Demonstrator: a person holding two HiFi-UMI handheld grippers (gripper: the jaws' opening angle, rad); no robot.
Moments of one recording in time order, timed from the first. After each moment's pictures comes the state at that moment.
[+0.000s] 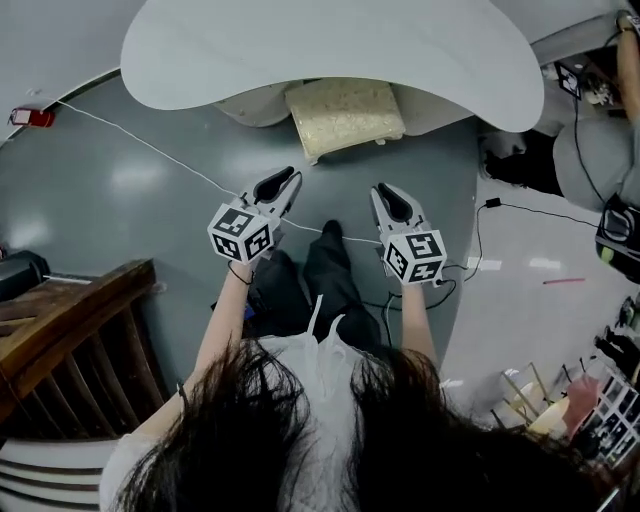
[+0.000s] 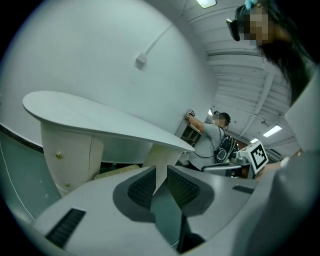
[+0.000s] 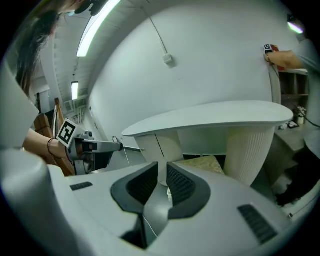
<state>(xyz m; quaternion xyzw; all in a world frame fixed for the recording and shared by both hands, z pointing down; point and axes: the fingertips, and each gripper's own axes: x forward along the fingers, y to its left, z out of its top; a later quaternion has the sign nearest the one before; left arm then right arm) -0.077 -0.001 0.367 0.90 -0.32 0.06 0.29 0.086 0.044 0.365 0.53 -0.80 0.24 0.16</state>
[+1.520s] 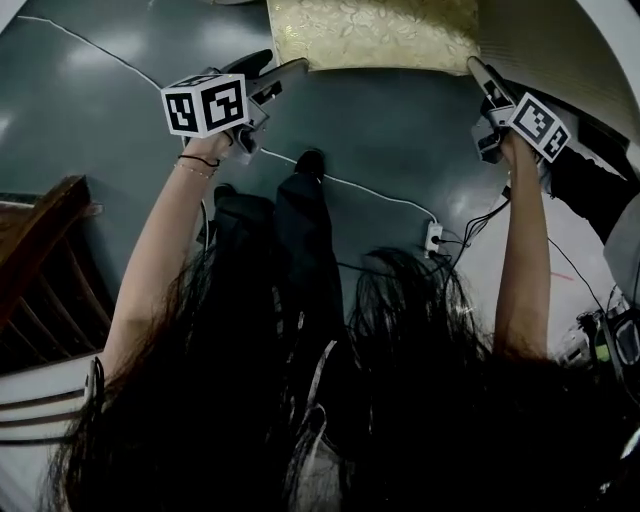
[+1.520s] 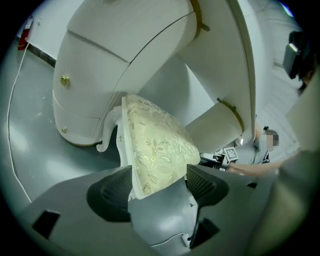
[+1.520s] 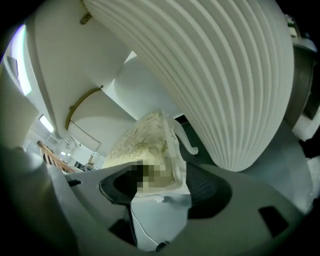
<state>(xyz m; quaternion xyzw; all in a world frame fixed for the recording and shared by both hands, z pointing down) -0.025 -0.096 0.703 0.77 -0.35 0.08 0.53 0.297 -0.160 0.694 0.49 -0.71 0.49 0.15</state>
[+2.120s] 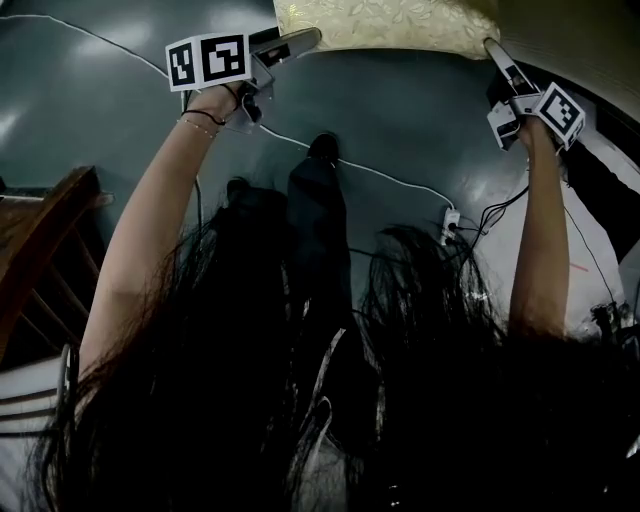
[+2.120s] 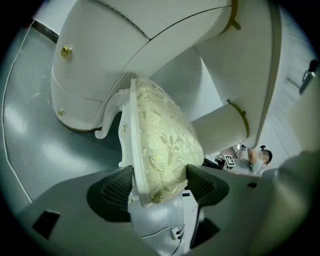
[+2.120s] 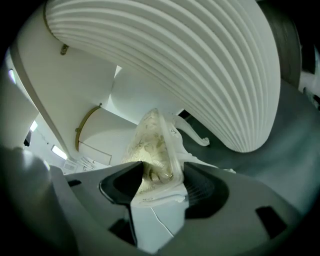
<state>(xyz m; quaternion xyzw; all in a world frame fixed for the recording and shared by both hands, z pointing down) -0.016 -0.108 0.726 0.73 -0.30 0.09 0.60 0.287 -0.156 0.702 0.45 -0.69 0.57 0.04</state>
